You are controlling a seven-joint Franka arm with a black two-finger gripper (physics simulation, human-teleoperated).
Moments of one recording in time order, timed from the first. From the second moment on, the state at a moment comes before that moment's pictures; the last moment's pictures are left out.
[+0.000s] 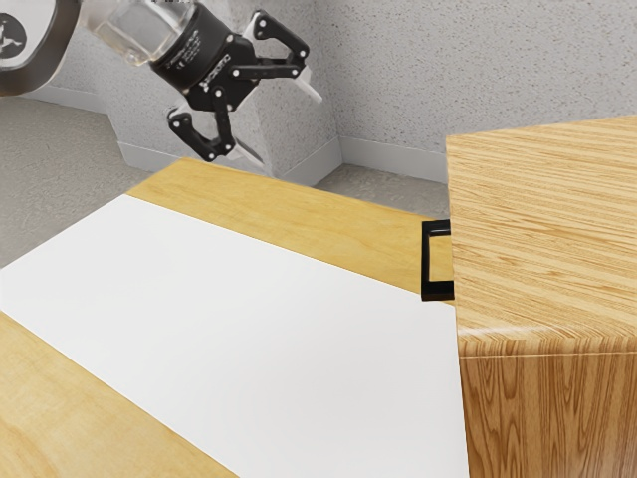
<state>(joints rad) 1.63 0.48 -2.07 -1.47 0.31 1.84 -1.30</state>
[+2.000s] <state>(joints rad) 1.28 0.73 -1.90 -1.75 0.34 2.10 -1.15</state>
